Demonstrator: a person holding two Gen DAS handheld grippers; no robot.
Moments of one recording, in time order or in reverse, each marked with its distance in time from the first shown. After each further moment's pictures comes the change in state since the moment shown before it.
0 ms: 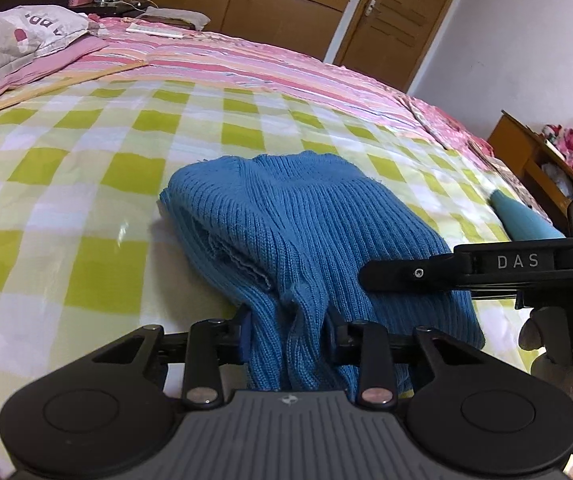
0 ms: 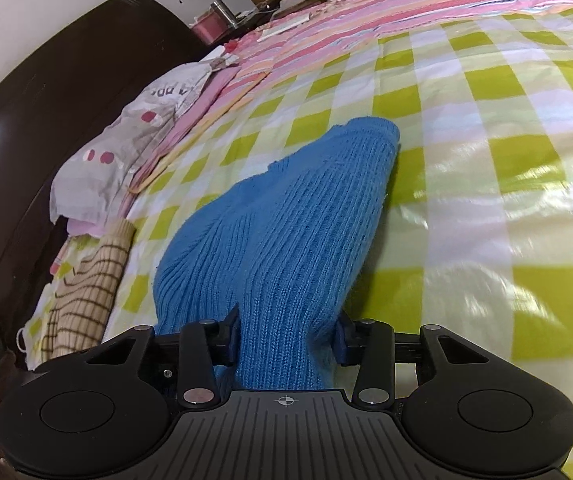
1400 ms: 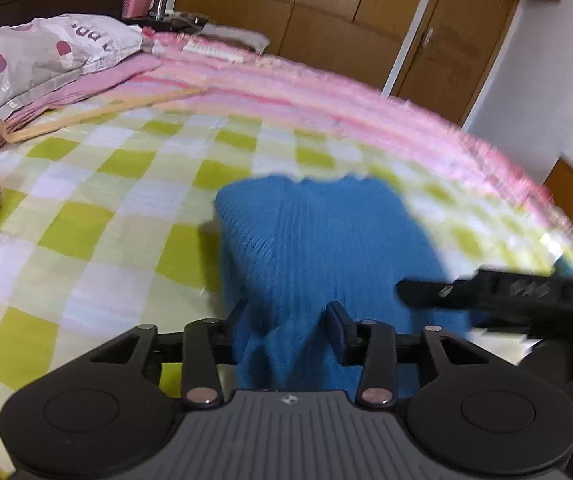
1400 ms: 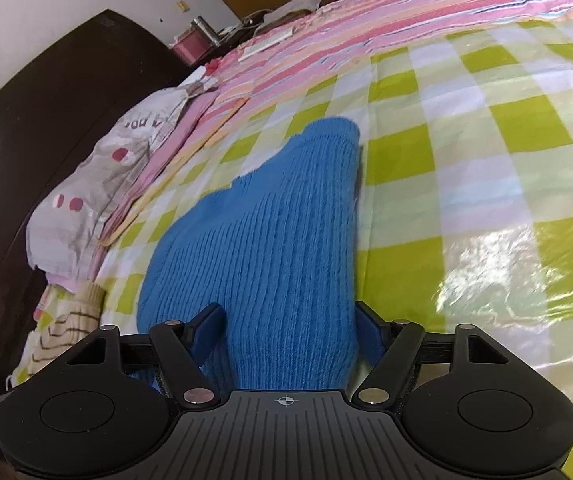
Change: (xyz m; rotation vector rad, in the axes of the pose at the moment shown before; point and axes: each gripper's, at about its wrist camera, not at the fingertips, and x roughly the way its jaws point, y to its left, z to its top) left arm 0.048 0.047 0.066 -0.077 -0.063 0.162; right arm 0.070 -0.023 0.072 0.036 -0.043 -0.002
